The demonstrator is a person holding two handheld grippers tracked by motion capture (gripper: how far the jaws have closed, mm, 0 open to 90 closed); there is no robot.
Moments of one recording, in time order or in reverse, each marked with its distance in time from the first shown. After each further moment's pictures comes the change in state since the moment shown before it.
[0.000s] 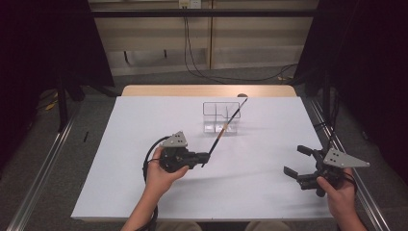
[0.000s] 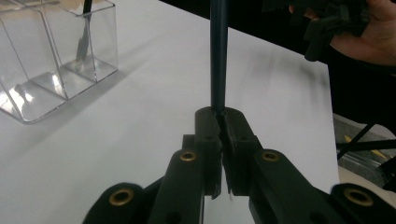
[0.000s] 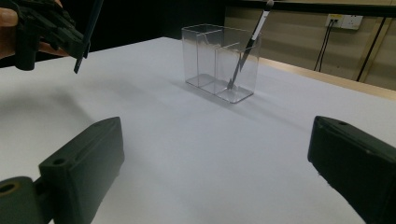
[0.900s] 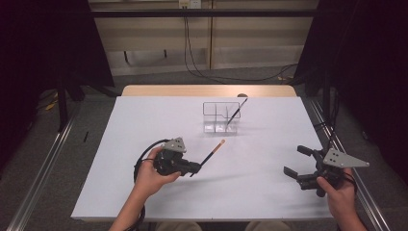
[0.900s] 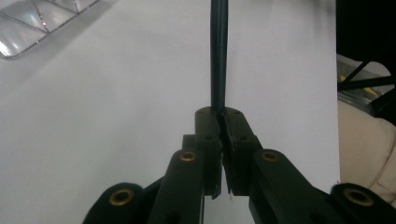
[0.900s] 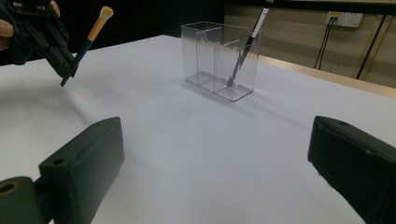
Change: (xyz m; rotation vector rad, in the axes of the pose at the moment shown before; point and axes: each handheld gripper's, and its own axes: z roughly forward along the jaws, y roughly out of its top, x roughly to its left) left arm 0.008 -0.010 -0.010 0.252 -0.042 0.035; right arm 0.000 -0.001 0.000 0.006 -0.003 0.002
